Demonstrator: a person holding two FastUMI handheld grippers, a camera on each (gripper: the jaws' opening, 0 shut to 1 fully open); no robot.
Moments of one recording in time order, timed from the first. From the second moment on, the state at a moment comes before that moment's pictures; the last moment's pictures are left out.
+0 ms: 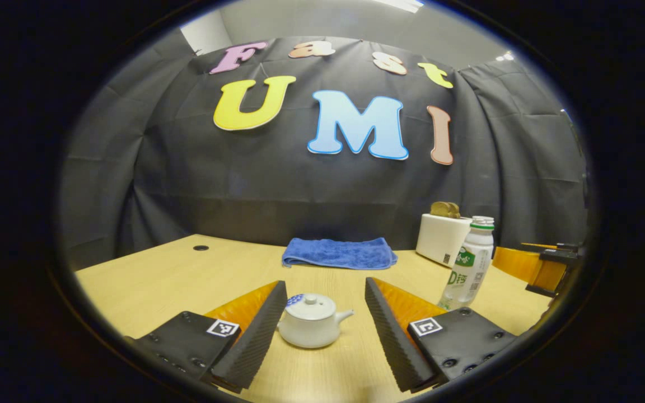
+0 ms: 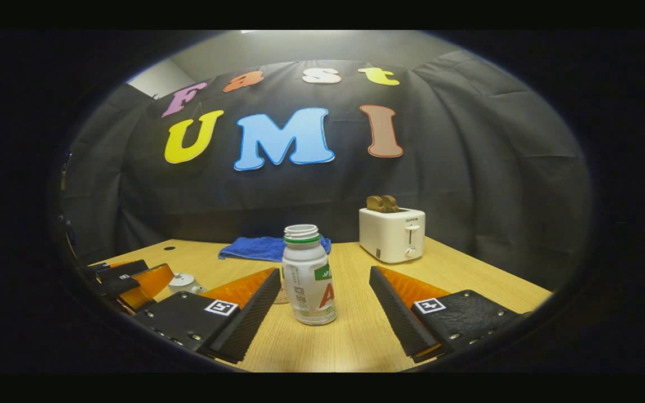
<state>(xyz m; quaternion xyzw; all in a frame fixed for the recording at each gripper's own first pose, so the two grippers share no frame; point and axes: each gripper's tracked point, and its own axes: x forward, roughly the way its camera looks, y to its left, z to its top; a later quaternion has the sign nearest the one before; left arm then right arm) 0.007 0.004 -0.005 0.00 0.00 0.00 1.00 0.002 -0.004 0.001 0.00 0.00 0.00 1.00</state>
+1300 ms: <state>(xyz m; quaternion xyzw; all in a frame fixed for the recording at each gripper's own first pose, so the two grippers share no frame) 0.079 0.024 -0.039 0.03 0.06 0.03 1.00 0.010 -0.023 -0.011 0.01 0.01 -0.02 1.00</state>
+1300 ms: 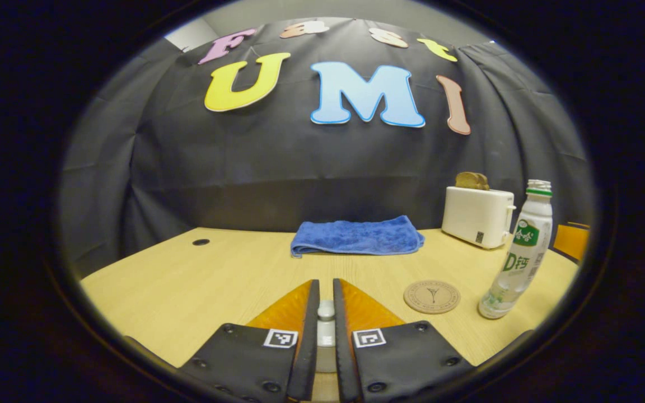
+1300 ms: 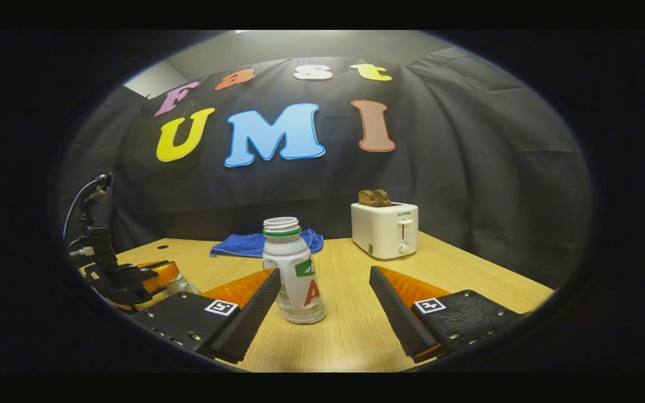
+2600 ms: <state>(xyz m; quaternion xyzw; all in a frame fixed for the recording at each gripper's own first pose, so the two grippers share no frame) 0.051 0.101 -0.006 0.01 0.02 0.06 1.00 0.050 0.013 -0.053 0.00 0.08 0.04 1.00</state>
